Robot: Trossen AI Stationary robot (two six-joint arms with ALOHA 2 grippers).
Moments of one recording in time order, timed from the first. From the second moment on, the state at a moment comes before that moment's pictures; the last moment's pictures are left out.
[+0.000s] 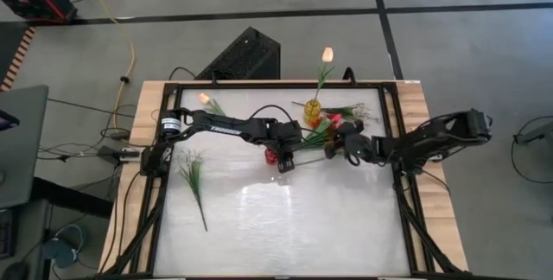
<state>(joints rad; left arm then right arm) 0.15 2.13 1.49 -0.44 0.02 -0.09 -0.09 1.34 0.21 0.60 0.67 0.39</state>
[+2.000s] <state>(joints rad) 0.19 1.91 0.72 1.01 -0.20 -0.31 0.01 0.45 0.29 0.14 0.05 0.19</state>
